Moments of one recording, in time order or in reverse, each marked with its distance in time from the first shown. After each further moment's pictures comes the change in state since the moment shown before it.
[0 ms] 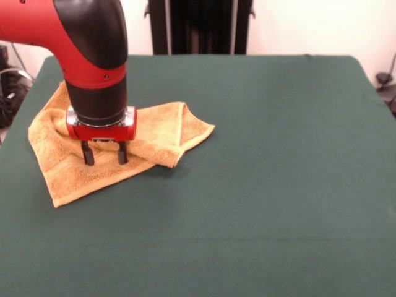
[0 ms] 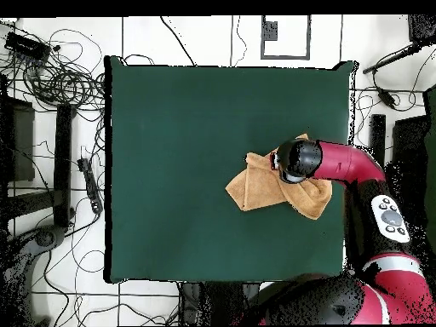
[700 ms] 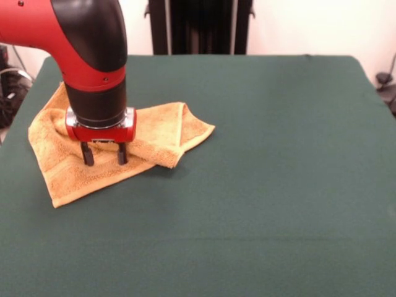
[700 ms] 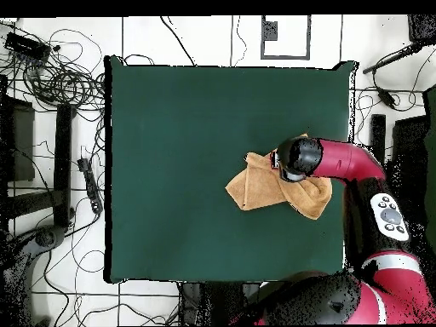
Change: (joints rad) arm 0.004 0.007 -0.003 -0.016 0.006 0.021 0.000
